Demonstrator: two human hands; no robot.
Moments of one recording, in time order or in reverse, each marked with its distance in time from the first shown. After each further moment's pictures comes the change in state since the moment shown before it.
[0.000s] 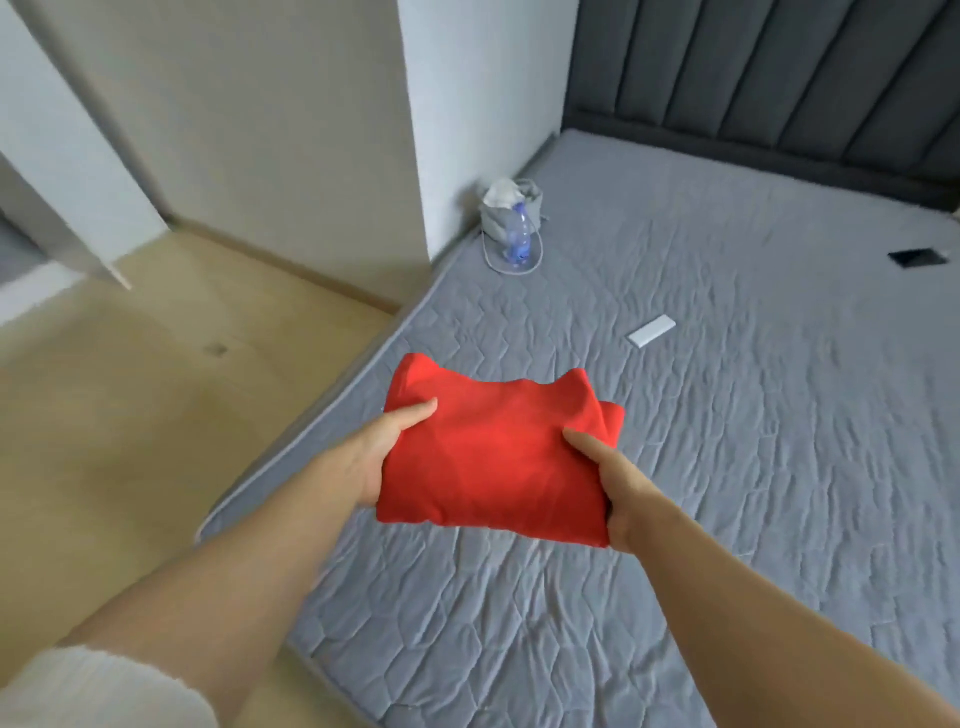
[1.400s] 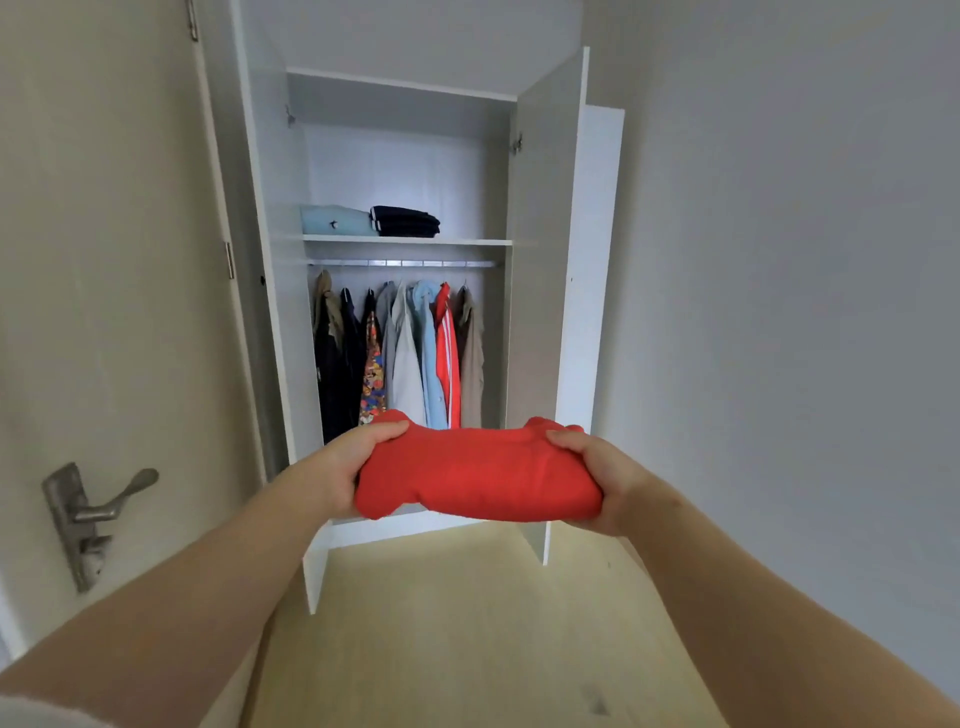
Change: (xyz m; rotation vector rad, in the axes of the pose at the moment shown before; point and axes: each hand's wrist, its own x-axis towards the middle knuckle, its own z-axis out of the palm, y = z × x) left_hand -0.245 0.307 -0.774 -0.570 0.610 0.680; right_hand -0.063 -0.108 0.949 -0.554 -0.868 -0.246
